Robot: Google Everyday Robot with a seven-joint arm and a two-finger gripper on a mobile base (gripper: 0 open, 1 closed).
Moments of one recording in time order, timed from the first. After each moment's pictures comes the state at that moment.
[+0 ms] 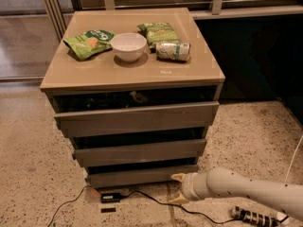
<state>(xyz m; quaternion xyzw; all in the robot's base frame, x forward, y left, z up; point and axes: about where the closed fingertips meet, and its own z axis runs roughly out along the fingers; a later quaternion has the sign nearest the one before) 0.473 -0.094 0.398 -0.59 0.73 0.16 0.30</state>
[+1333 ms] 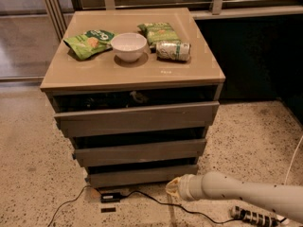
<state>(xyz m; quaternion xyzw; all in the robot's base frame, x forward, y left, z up) 0.487 -0.083 0.371 -0.59 0.73 0.14 0.32</state>
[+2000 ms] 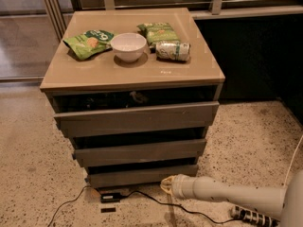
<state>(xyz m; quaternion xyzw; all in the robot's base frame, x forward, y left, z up) 0.527 -0.065 0.314 -0.59 0.71 0.11 0.37</state>
